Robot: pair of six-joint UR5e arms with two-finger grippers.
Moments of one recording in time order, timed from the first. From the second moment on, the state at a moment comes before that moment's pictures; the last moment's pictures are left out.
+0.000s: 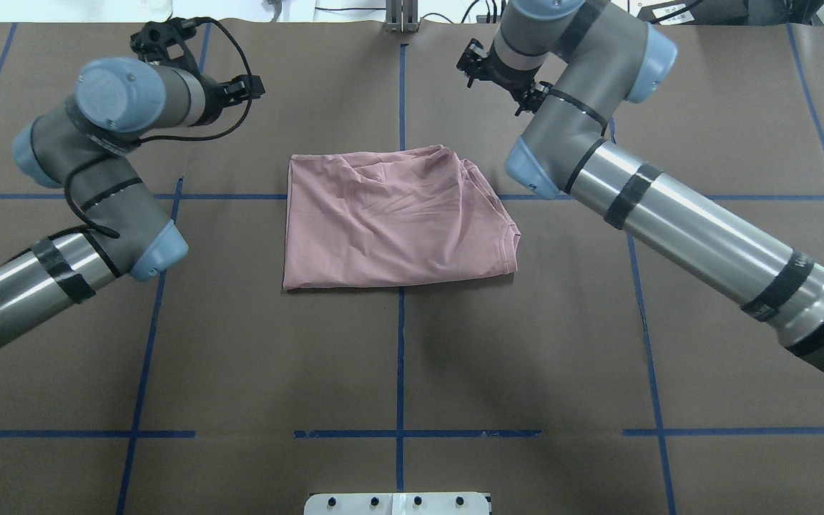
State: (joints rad) left arm -0.88 -2.14 -1.34 -2.26 -1.69 -1.25; right arm 0.90 -0.73 1.14 -1.22 1.98 1.42
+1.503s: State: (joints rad) left arm -1.60 -1.71 -1.49 -1.82 -2.33 0.05; right arm 1.54 -1.40 1.64 -1.74 2.32 -0.02
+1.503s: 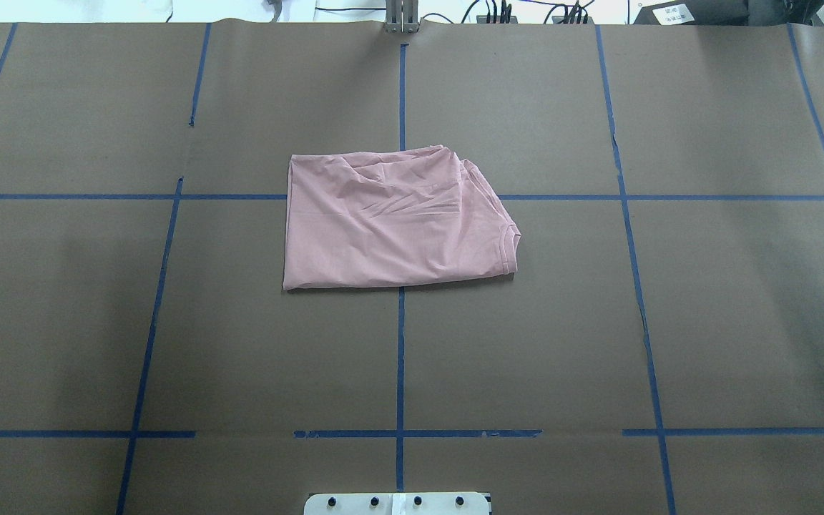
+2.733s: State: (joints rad) left arm -1.59 -1.63 -1.74 -1.54 -2.33 0.05; right arm 1.53 -1.45 1.62 -1.73 2.37 -0.02
